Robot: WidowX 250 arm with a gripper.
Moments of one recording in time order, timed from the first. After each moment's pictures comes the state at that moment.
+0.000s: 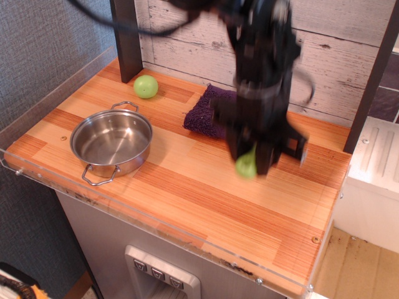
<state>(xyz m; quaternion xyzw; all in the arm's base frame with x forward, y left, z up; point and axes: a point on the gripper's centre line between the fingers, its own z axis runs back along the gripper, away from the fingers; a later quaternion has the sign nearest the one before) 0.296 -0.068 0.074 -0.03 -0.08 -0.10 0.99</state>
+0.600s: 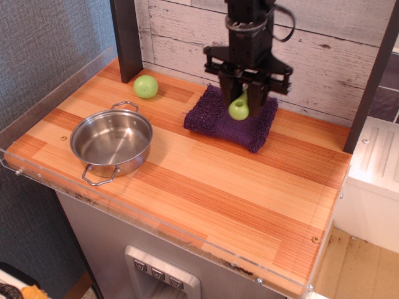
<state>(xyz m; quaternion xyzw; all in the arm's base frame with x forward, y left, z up) 0.364 -0.020 0.068 -0.02 -0.07 -0.03 1.00</state>
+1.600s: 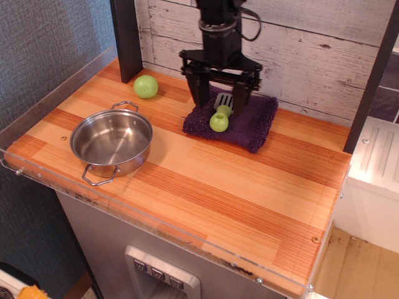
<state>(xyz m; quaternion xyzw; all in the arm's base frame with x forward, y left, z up) 0.373 0.006 0.055 -0.03 -0.05 0.00 1.00</state>
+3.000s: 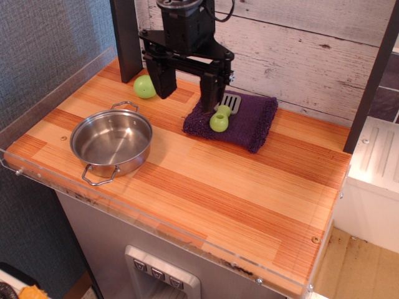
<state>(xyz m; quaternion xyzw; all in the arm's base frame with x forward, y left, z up) 0.306 0.019 0.110 -0.01 -0.07 -0.03 1.00</state>
